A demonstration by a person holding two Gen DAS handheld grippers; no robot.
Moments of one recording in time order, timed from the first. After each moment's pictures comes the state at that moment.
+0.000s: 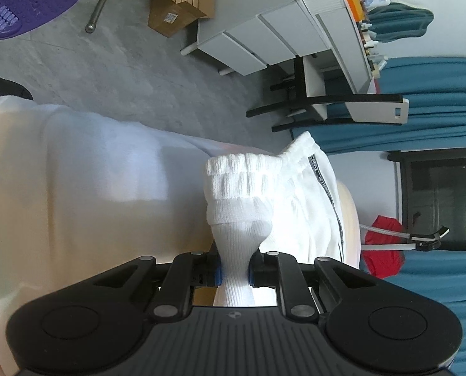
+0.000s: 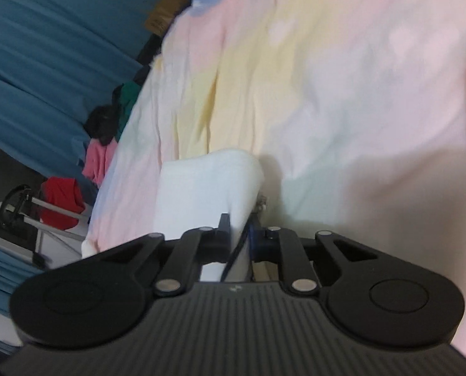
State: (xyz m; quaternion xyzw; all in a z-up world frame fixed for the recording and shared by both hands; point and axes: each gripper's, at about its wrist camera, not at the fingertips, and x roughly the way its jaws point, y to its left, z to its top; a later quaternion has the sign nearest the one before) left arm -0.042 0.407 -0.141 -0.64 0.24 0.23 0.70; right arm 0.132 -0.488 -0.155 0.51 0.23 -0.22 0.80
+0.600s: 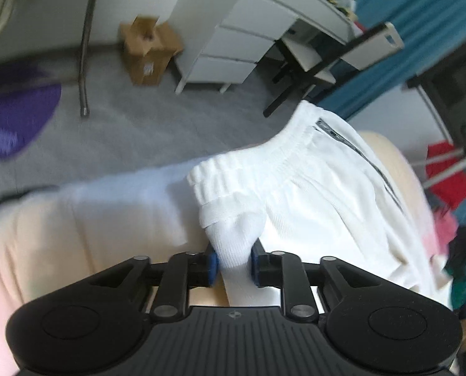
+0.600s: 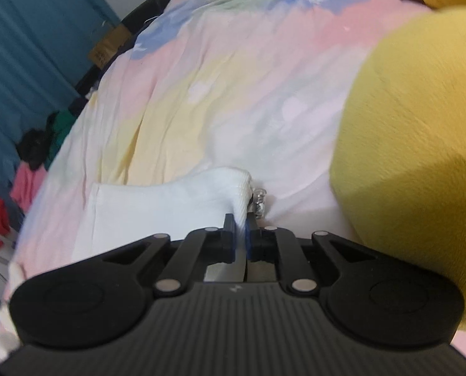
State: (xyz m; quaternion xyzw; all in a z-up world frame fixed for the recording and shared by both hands) left arm -0.011 0.362 -0.085 -0.40 0.35 0.28 0.80; right arm 0.111 -0.505 -0.157 0.41 0.25 -0.38 0.79
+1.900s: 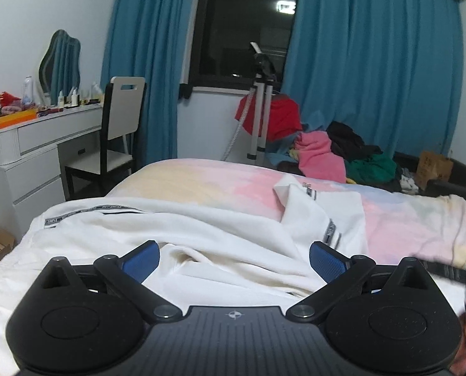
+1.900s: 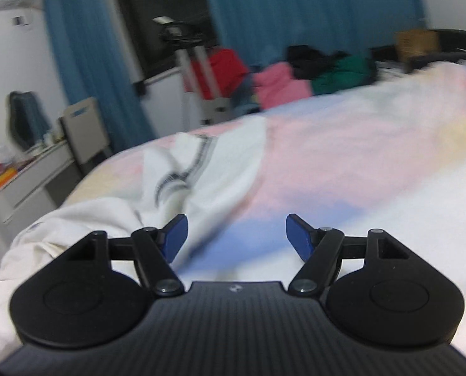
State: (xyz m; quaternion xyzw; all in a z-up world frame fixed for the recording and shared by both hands) left arm 0.118 0.032 -0.036 -0.04 0.21 0.05 0.98; right arm 0.225 -0.288 -0.106 0.15 0.23 0.10 0.96
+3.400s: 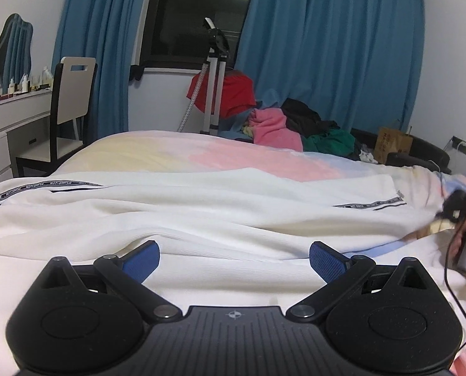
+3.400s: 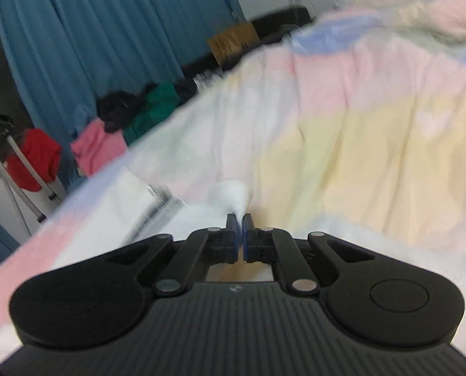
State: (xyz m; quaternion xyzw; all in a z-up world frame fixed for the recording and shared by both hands) left arm 0.130 0.039 -0.098 -0.04 0.23 -0.06 0.97; right arm 0.297 -0.451 -0.140 0.28 0.19 -0.24 0.91
